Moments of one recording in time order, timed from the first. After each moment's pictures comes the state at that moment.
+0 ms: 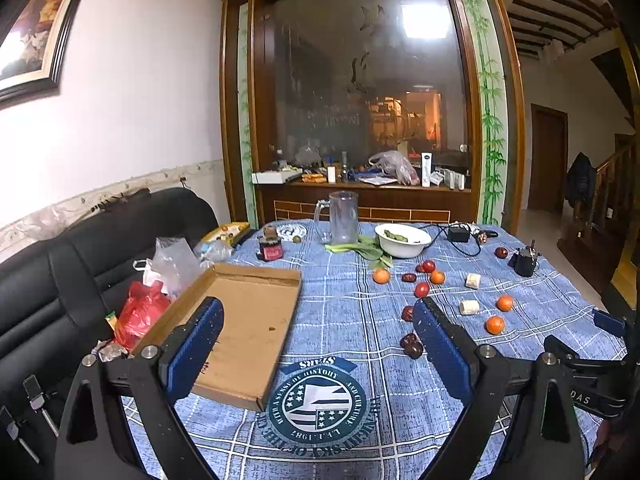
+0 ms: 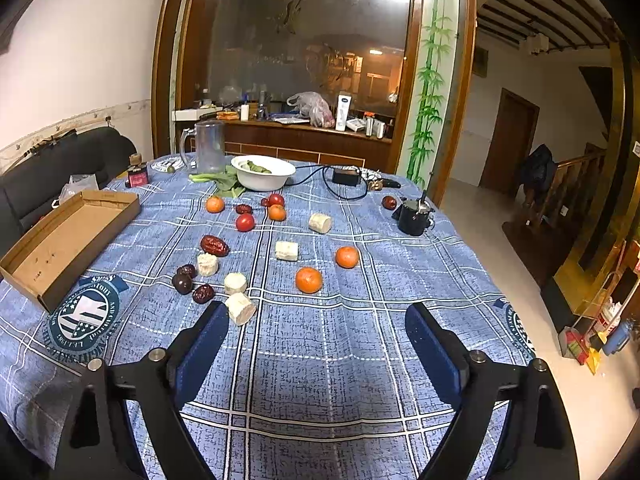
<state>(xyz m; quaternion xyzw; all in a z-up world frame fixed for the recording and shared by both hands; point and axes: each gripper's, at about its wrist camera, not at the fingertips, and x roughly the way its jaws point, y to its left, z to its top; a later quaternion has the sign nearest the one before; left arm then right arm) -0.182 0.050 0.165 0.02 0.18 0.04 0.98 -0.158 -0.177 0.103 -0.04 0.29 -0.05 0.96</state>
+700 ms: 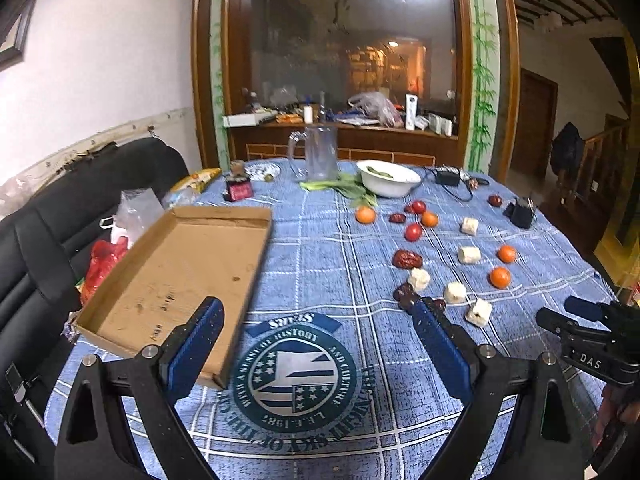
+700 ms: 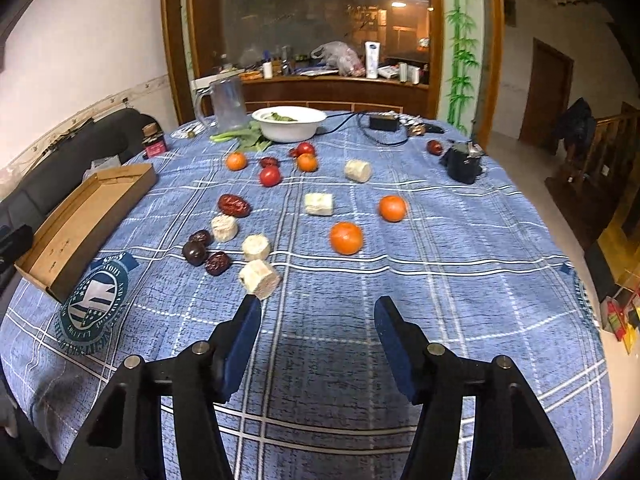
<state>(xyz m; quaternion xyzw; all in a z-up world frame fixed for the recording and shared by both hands) -0.124 0.050 0.107 0.01 0.28 -0.01 0.96 -0.112 -0.187 0.061 0.01 0.37 0.03 0.93</state>
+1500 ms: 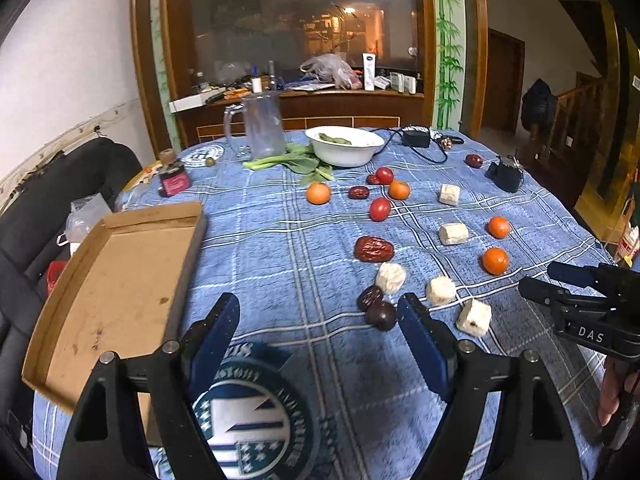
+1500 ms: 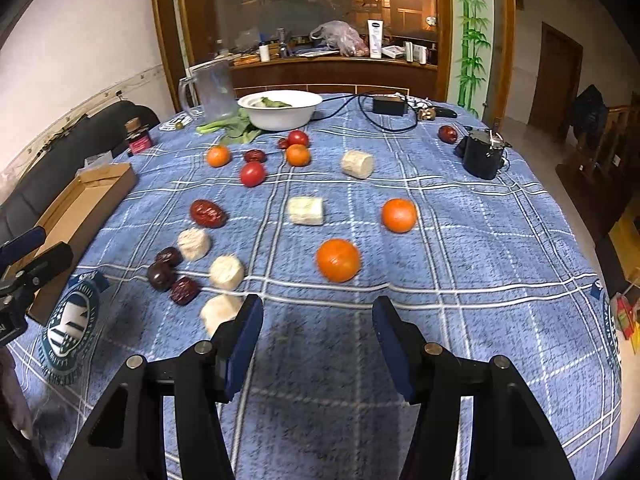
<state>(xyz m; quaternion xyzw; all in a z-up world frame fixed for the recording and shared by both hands) -0.040 0.001 0.078 0.05 0.33 -0.08 0.94 -0.050 -0.209 0.045 0.02 0.40 0.04 0.92</state>
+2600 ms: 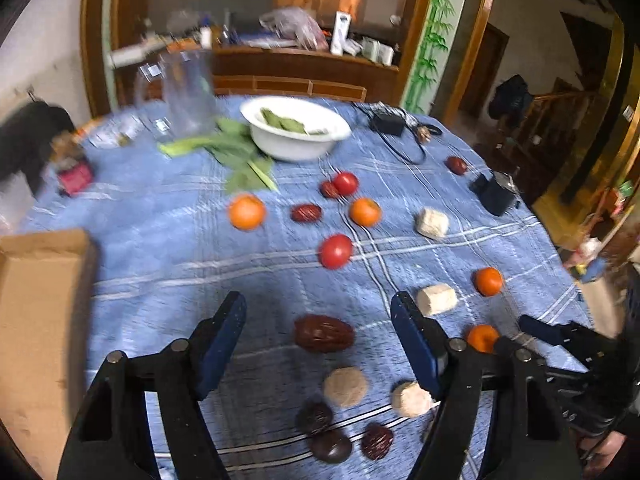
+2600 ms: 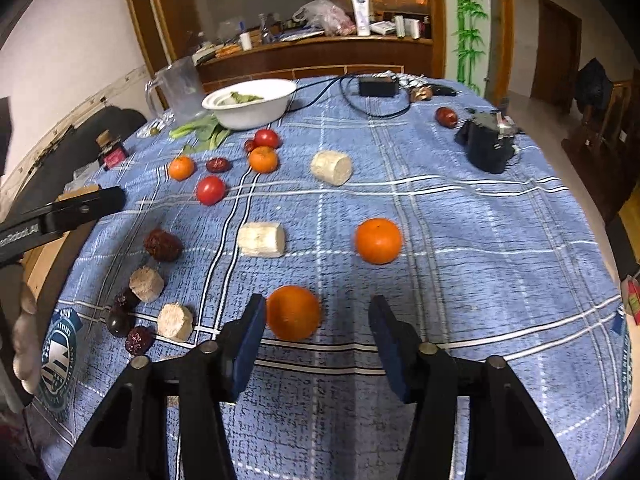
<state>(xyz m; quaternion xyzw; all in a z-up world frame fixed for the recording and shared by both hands) 0.098 -0.035 0.061 -0.02 0.42 -0.17 0.89 0.011 -0.241 0.029 0.06 0.43 0.04 0.90</state>
